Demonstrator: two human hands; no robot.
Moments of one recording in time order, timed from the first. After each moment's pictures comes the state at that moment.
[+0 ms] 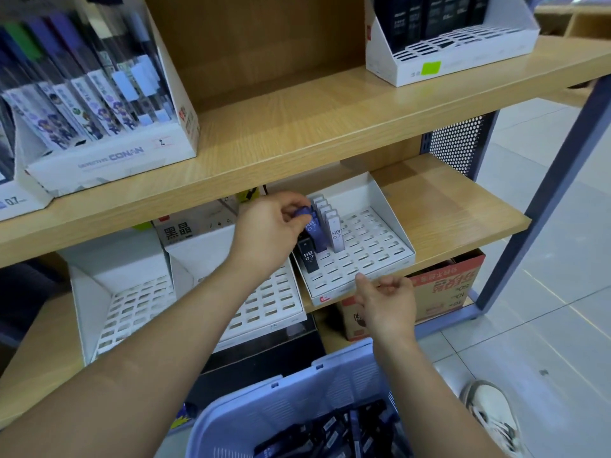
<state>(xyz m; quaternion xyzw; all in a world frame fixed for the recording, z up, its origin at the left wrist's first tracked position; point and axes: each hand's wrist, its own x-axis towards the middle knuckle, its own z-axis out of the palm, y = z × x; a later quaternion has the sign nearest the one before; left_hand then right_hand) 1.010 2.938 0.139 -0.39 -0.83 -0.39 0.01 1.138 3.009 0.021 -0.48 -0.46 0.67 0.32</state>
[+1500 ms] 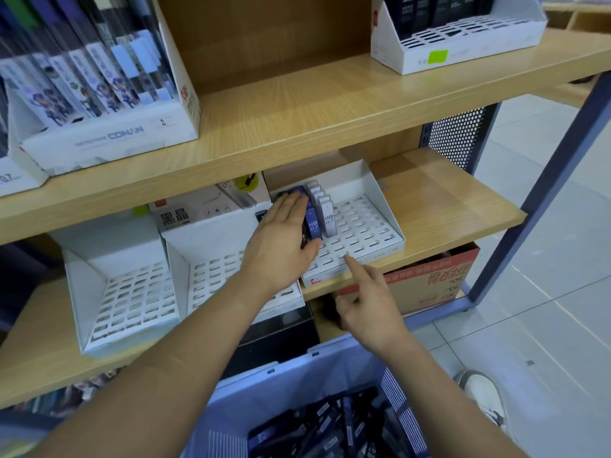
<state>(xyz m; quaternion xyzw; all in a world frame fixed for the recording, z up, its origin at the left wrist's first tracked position) 1.004 2.932 0.087 -0.48 -0.86 -0.15 0.06 1.156 3.004 0.023 -0.30 -0.83 0.45 0.14</state>
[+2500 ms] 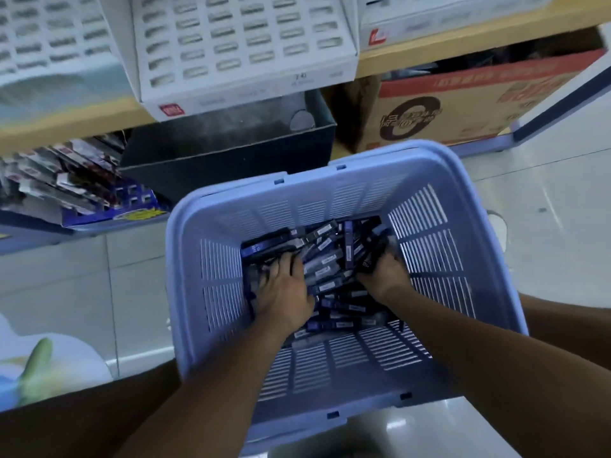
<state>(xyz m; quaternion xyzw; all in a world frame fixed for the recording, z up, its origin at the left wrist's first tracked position) 1.156 2.754 -0.211 -0.32 -0.89 0.00 -0.33 1.246 2.929 -0.235 -0.50 -0.75 0.34 -0.27</state>
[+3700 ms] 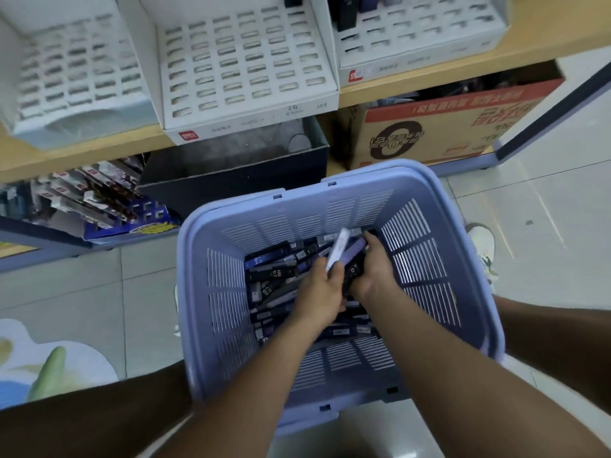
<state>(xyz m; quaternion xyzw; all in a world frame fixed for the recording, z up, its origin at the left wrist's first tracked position) 1.183 2.808 -0.130 -0.02 -0.79 -0.42 -0.44 1.202 2.908 -0.164 -0.59 -0.14 0.79 0.04</state>
